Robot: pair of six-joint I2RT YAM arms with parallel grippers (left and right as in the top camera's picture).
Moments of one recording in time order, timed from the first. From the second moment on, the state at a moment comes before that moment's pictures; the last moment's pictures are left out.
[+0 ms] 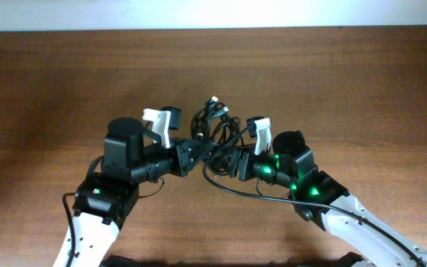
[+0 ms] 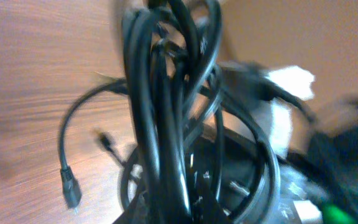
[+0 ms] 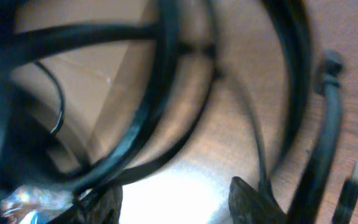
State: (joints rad) left arm -0.26 1.02 0.82 -0.39 0.69 -0.53; right arm 0.60 1.25 0.64 0.18 -0.42 0.74
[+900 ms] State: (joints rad) left arm -0.09 1.02 0.82 -0.33 0.84 -0.03; right arm 0.14 1.12 0.68 0.07 -1.20 0.45
